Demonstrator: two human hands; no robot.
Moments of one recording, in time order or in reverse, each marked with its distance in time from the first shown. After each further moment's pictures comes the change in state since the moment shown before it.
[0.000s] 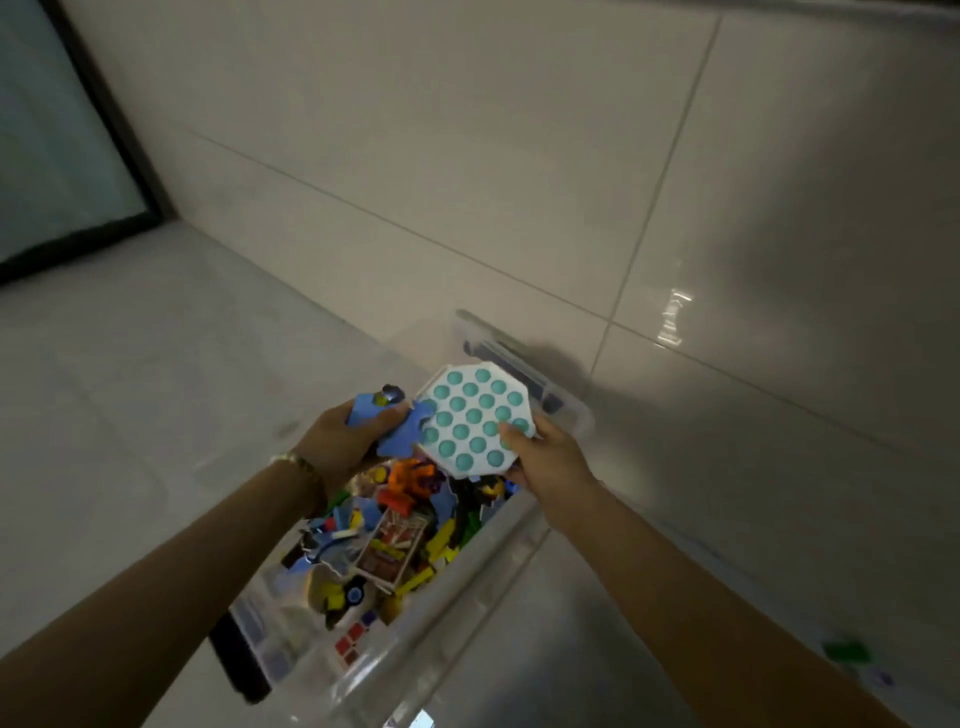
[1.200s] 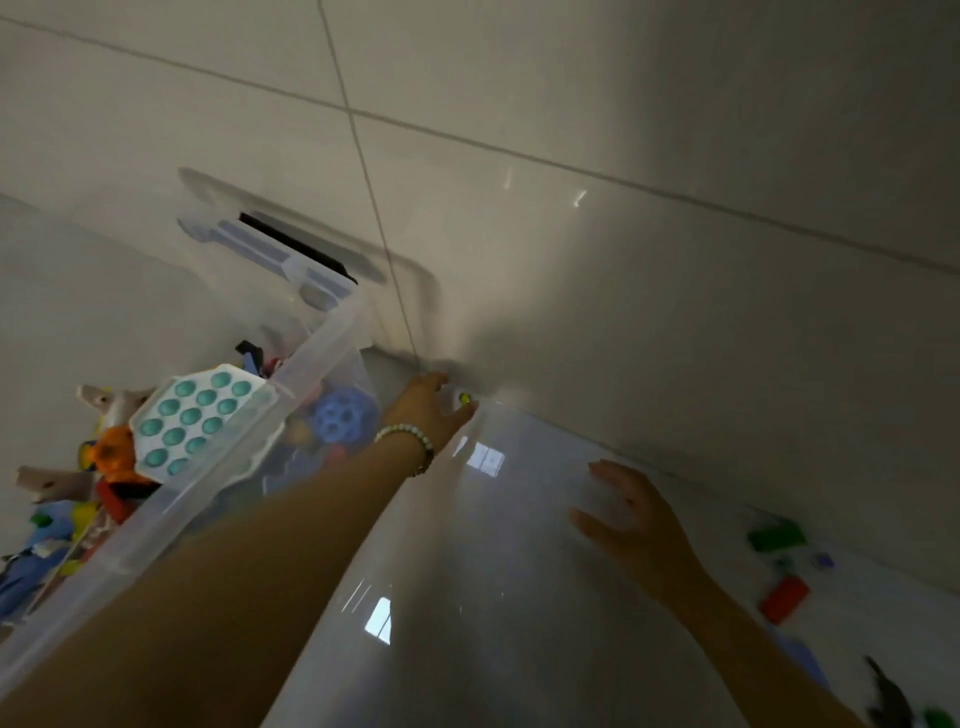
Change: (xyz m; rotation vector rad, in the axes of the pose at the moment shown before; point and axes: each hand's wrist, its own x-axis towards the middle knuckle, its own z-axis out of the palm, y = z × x) left_hand 0.174 -0.202 0.259 0.941 -0.020 0.149; right_hand 0.037 0.182 -0.317 -0.584 0.228 -0.125
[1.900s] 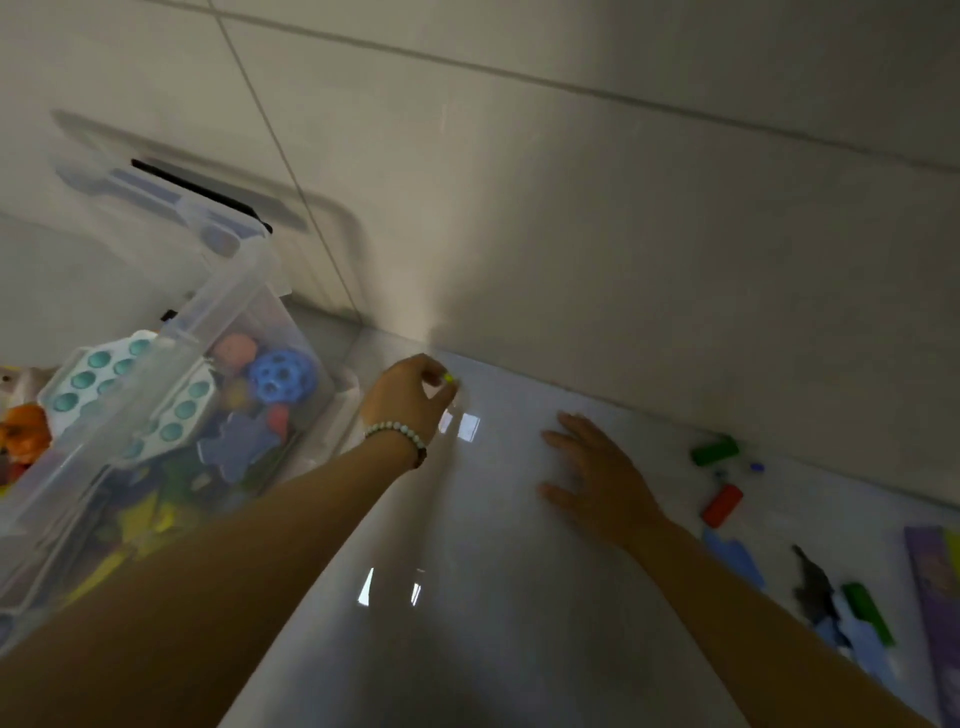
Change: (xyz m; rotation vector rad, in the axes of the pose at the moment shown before) left_hand -0.052 0.029 0.029 0.034 0.120 0.124; right_hand -0.005 0.043 -0.007 -0.595 -0.133 -0.180
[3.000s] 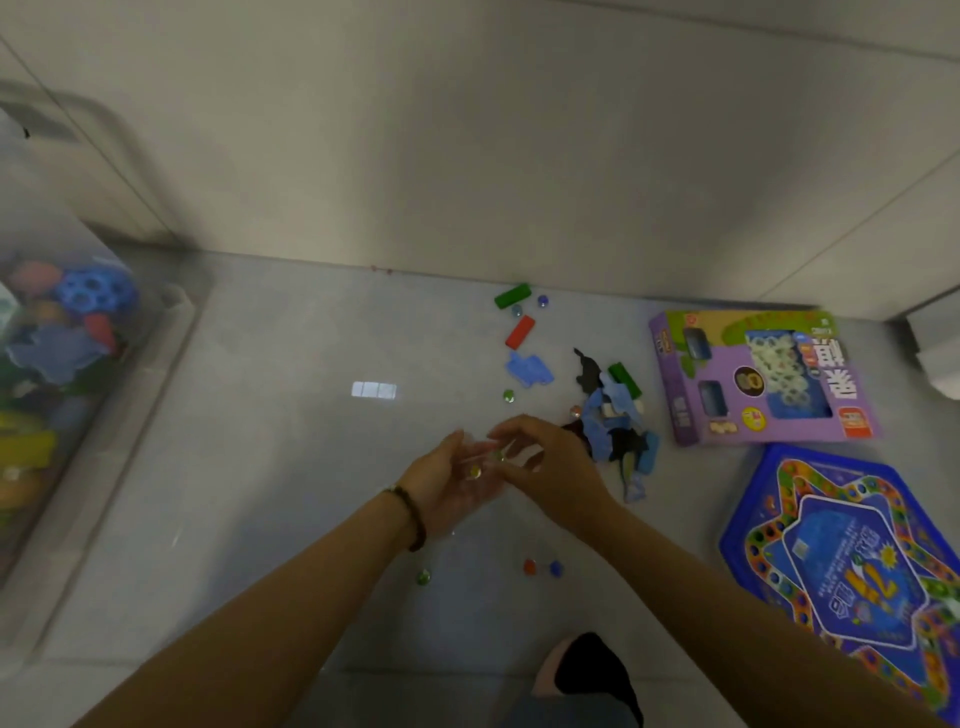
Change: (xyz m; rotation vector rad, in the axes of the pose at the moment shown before) left_hand -0.257 0.078 0.090 -1.183 -0.920 -0.825; right_hand -0.227 0.020 0.002 0.478 0.292 0.166
